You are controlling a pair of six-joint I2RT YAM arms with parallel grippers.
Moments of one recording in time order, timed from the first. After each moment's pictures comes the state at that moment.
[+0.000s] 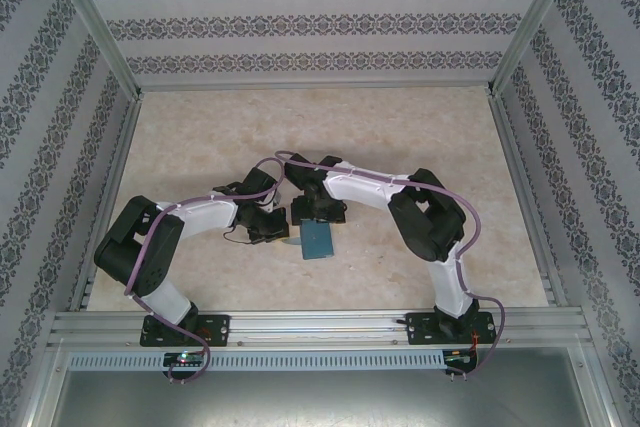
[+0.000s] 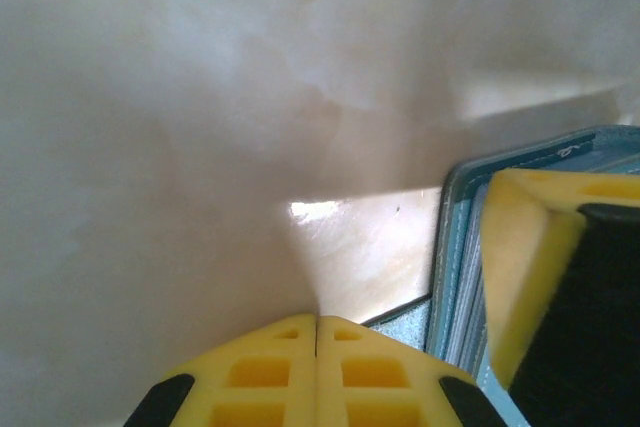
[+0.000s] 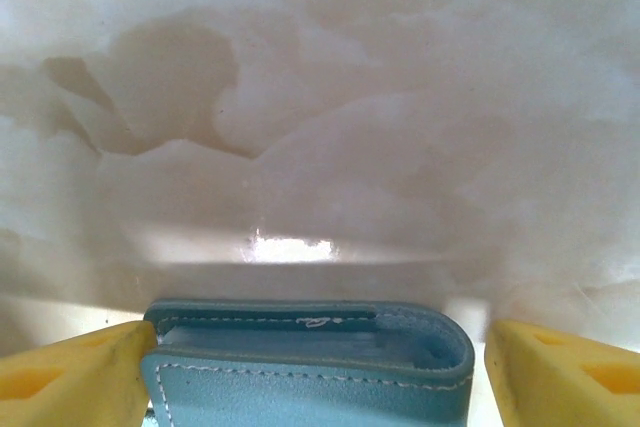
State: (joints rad) left arm -0.49 1.63 0.79 -0.39 0.42 -0.71; right arm 0.82 2.06 1.49 -0.88 -0.03 0.78
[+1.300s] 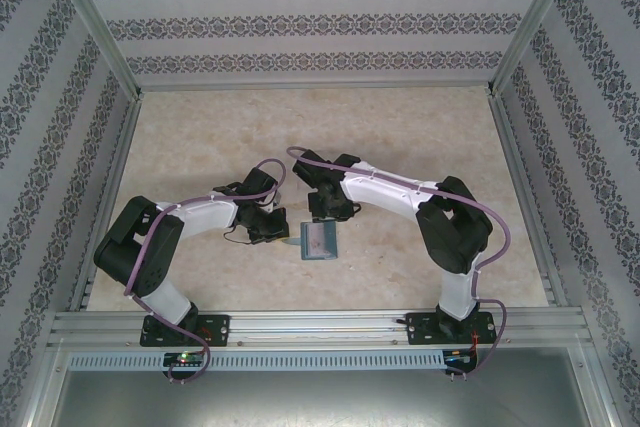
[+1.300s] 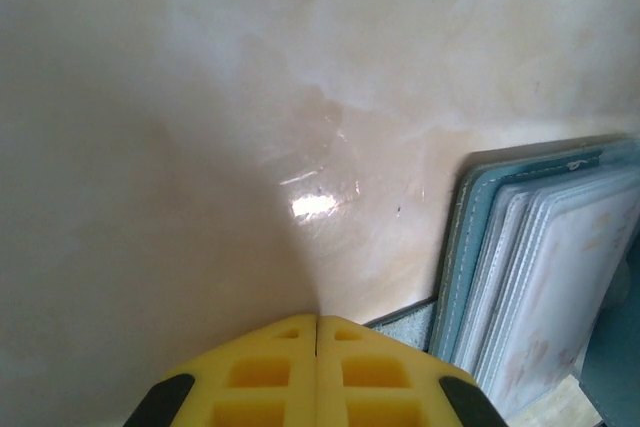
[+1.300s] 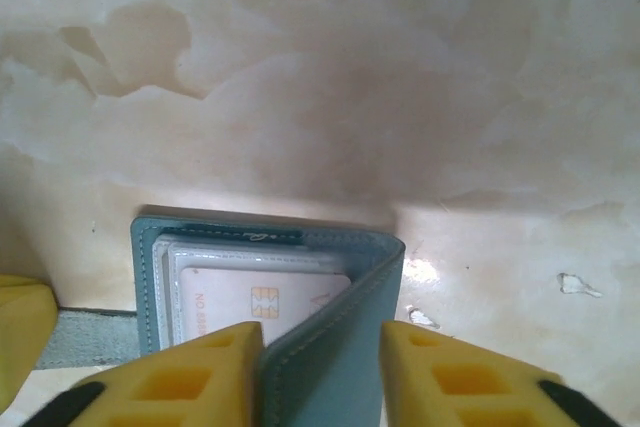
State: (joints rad) left arm -0.49 1.63 0.79 -0.39 0.40 -0.71; right arm 0.81 1.89 1.39 -0.91 0.02 0.75
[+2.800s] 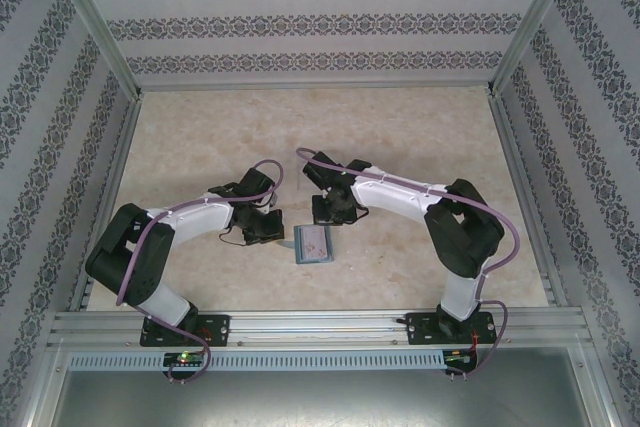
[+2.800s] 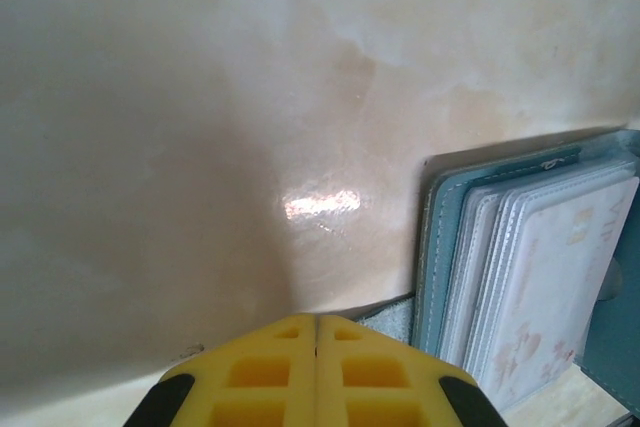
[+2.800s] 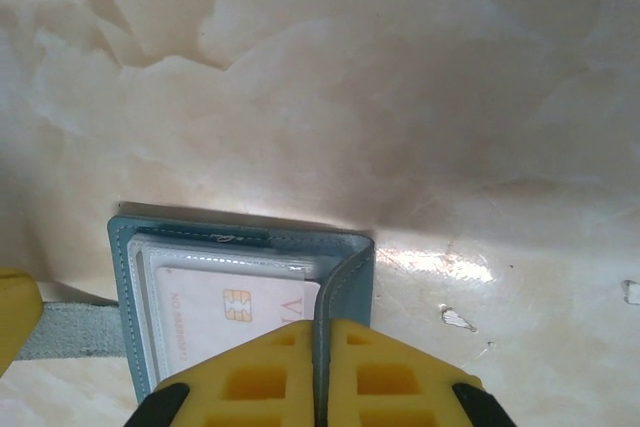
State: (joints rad) left arm -0.49 1.56 0.78 -0.47 0.36 -0.67; right arm 0.77 1.82 1.26 -0.77 -0.11 0.73
